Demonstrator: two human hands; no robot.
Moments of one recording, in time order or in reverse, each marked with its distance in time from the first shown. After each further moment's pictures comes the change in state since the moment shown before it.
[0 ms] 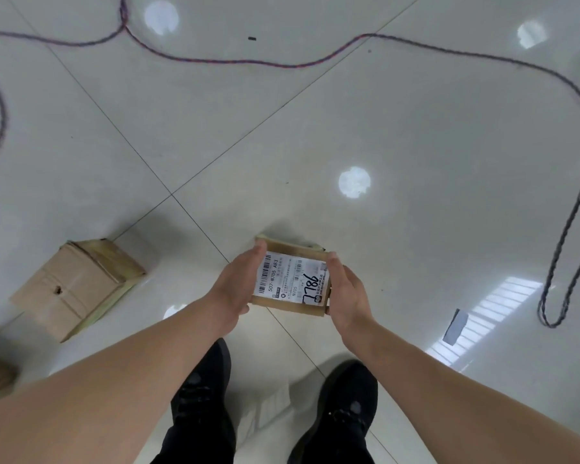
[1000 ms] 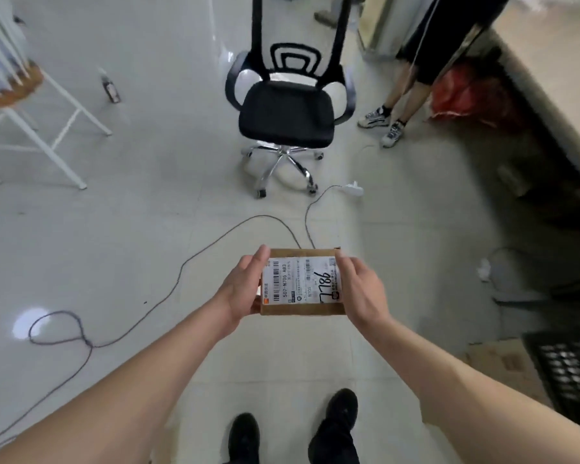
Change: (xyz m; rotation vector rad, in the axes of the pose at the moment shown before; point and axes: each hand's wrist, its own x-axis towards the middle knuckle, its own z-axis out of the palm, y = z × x) left_hand -0.667 0.178 0.144 0.730 -0.531 0.592; right_hand -0.648 -0.138 -0.273 0.439 0.829 -0.214
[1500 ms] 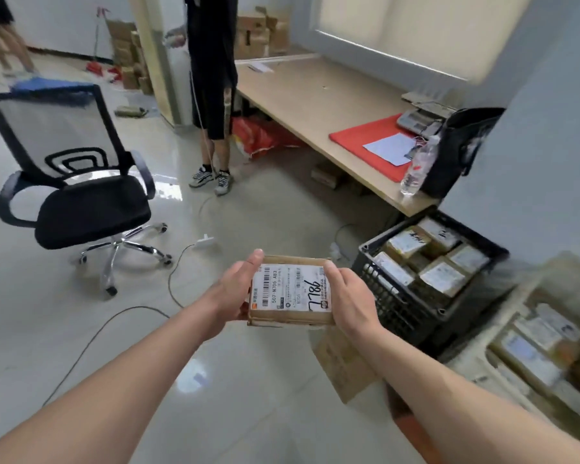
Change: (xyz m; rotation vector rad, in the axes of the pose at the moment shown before) left_hand -0.104 0.079 0.345 0.429 -0.488 0.190; right_hand -0.126 0.143 -0.318 0.218 0.525 0.113
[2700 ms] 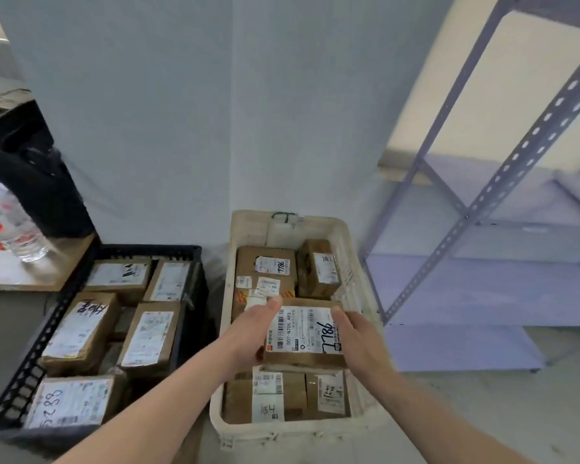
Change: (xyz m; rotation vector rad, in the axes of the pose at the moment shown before) left_hand 0.163 0.073 0.586 0.521 -1.021 -0.082; right_hand 0.001 0.278 -0.426 0.112 0.767 0.678
